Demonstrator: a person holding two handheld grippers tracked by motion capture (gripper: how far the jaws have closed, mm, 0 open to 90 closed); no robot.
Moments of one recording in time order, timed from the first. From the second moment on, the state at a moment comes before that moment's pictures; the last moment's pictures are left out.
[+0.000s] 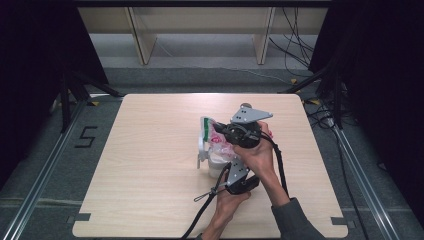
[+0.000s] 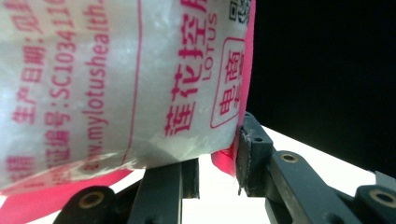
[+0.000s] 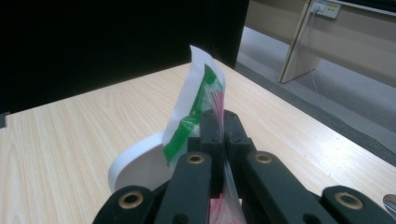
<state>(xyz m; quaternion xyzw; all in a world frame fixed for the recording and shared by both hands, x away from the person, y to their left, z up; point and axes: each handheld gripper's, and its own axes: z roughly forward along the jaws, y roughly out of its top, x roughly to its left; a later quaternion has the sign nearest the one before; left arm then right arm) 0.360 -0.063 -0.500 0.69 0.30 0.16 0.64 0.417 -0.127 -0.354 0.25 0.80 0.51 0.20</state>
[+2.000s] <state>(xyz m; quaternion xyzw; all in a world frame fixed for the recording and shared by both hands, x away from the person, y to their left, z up) 0.359 -0.063 -0.499 0.68 0.30 0.16 0.65 0.415 -0.121 -0.357 0.23 0.80 0.51 0.20</state>
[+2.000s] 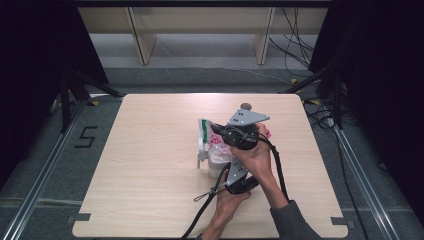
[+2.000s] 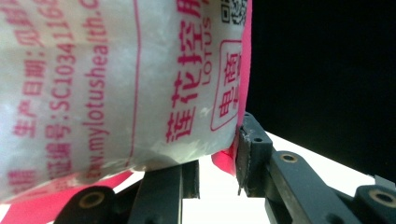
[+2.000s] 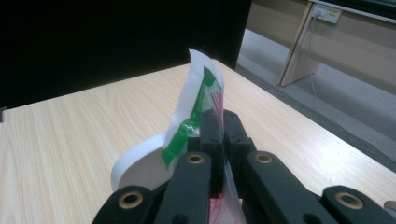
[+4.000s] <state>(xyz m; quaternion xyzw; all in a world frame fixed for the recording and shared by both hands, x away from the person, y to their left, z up) 0.357 -0.071 -0.498 0.65 0.31 0.14 0.68 0.417 -0.116 -0.358 0.23 0.81 0.49 0.21</state>
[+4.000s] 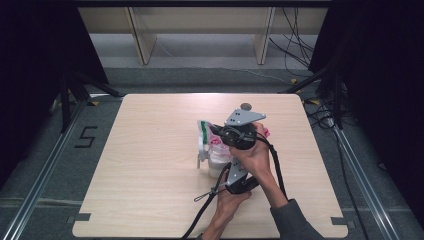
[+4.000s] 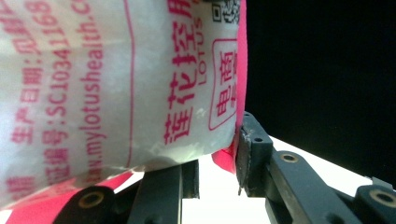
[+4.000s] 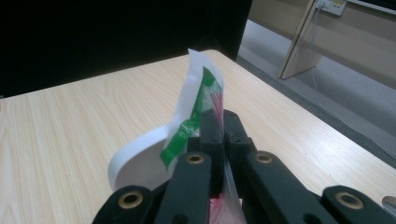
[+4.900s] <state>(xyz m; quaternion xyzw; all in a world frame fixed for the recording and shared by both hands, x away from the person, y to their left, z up) 0.358 -0.069 -0.497 0.65 0.31 0.14 0.68 0.417 -0.114 -0.358 0.24 0.81 0.49 0.20</state>
